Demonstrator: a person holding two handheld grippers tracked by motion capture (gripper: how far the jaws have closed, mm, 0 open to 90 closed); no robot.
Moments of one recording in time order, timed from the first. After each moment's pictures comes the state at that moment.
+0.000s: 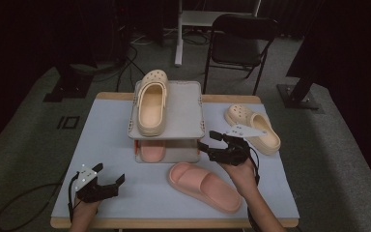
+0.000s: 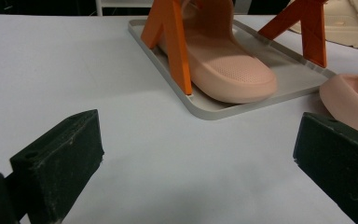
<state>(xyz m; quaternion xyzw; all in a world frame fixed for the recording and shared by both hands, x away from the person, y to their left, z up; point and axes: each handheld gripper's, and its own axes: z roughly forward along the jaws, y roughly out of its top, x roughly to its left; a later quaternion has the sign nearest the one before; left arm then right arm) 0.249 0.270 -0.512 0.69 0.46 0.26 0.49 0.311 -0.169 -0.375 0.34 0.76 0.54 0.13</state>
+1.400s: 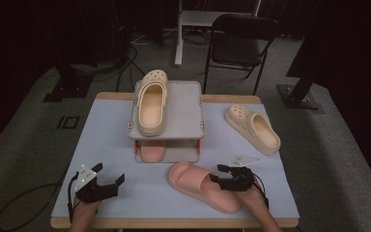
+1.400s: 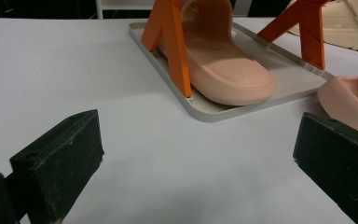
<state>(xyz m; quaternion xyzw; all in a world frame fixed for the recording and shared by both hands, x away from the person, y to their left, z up) 0.248 0.270 -0.510 0.69 0.46 0.26 0.49 0.293 -0.206 -0.487 0.34 0.83 0.44 0.09</state>
